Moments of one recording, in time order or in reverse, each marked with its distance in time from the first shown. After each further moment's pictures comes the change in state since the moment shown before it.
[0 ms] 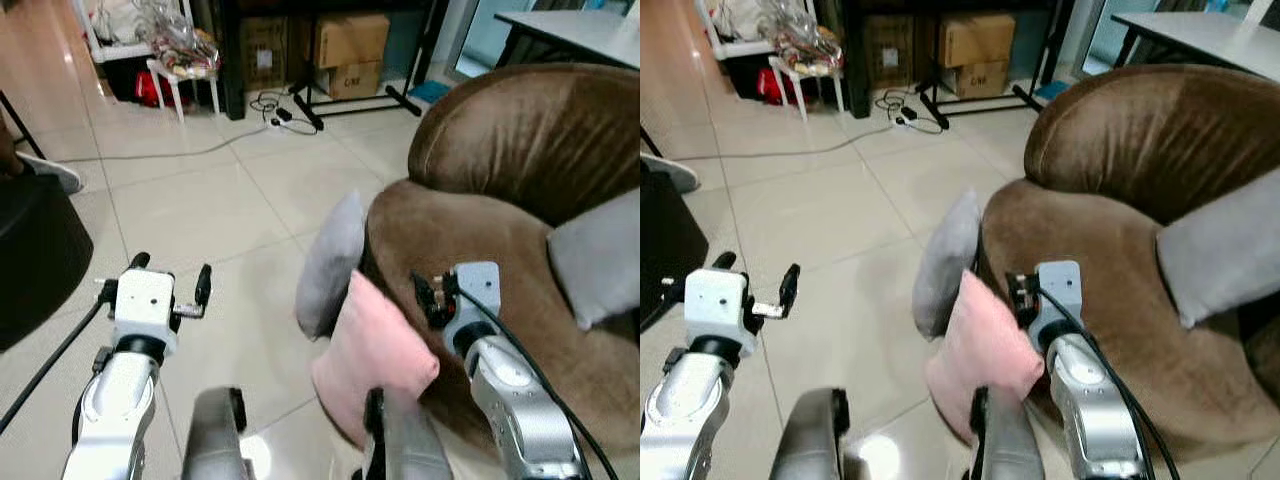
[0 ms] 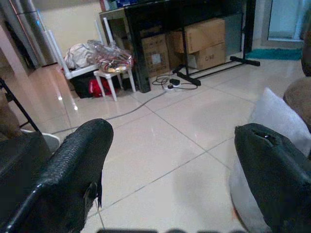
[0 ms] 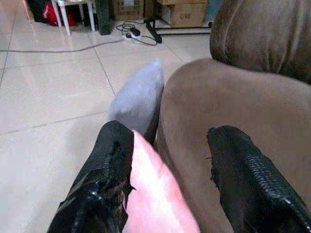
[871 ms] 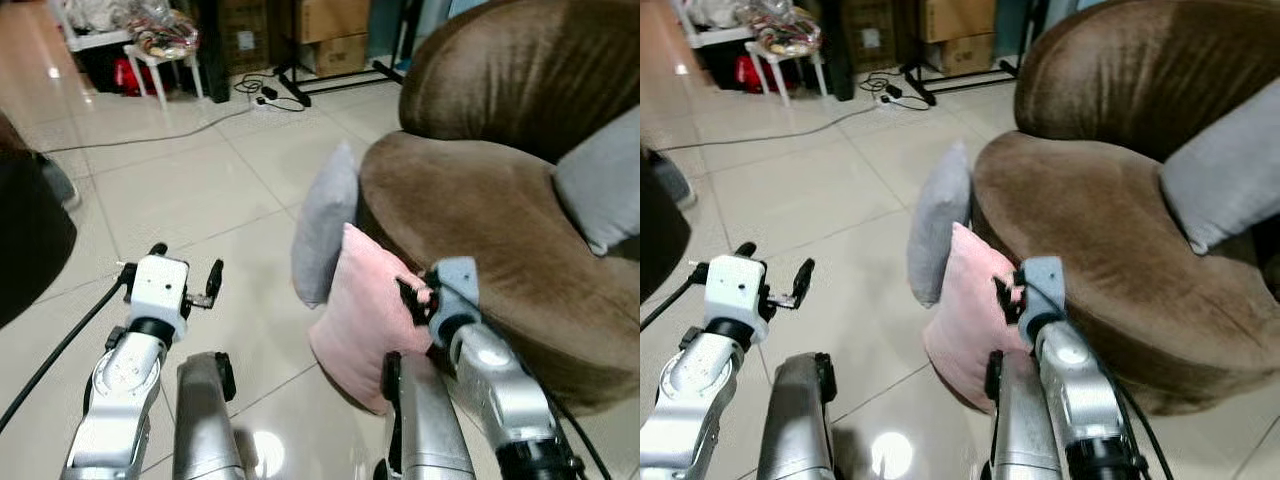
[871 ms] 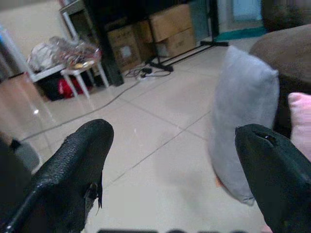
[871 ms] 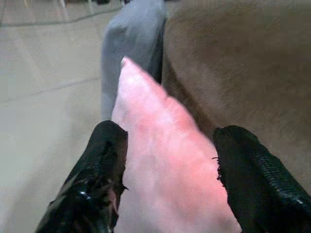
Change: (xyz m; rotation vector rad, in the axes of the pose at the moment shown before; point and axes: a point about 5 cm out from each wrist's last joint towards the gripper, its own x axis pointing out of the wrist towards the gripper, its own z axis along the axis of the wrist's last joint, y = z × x) left arm 0.022 -0.003 -0.002 0.032 -0.003 -0.101; right arm 0.029 0.004 -0.005 0.005 0.050 0.048
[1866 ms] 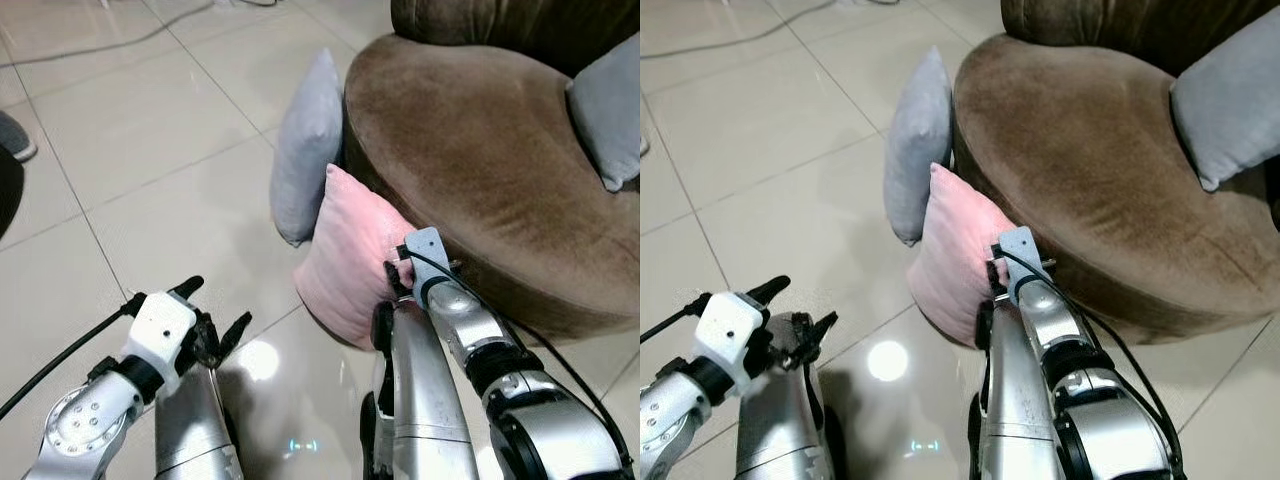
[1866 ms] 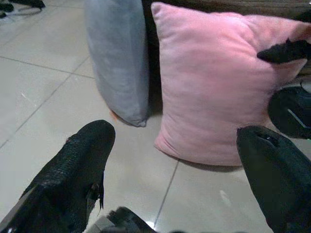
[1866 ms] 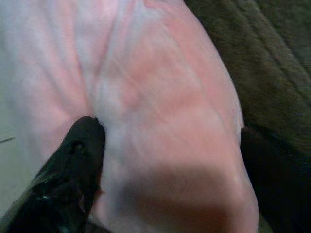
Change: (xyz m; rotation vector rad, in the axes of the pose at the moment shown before) left arm -0.055 -0.012 0.015 0.026 0.060 -0.400; right arm 0.063 -0.004 0.007 -0.267 0.146 -0.121
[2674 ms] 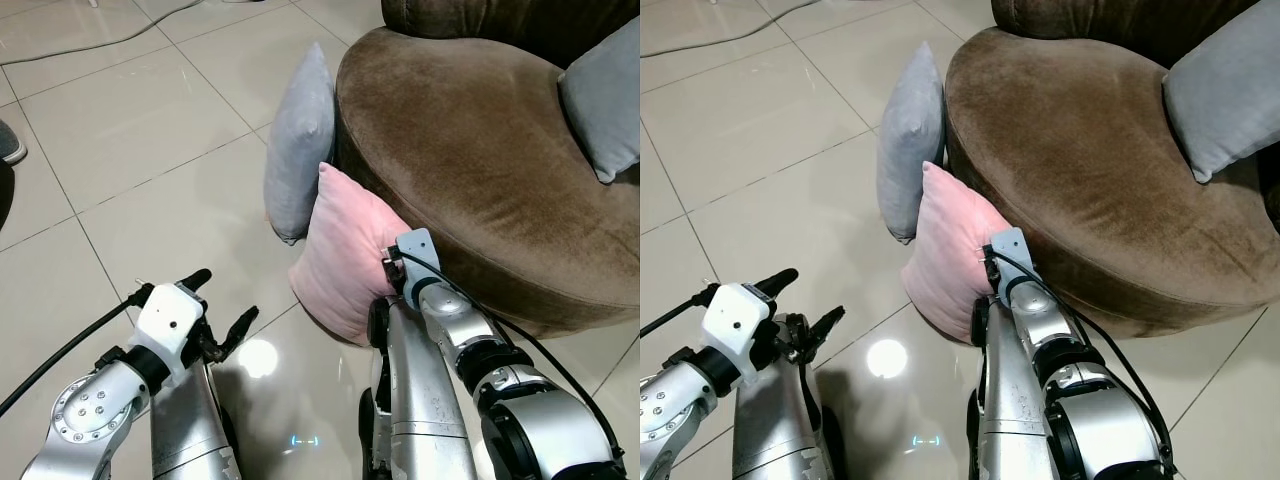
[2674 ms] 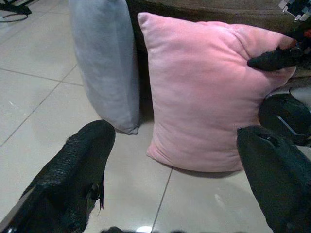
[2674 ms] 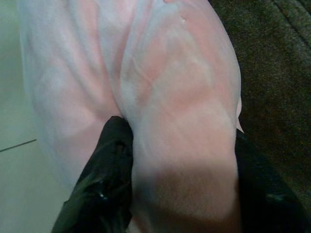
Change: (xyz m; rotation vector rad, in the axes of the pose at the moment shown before) left arm 0.009 0.001 0.007 0.007 -0.017 -0.025; right arm 0.001 0.015 0.001 0.034 -0.028 0.079
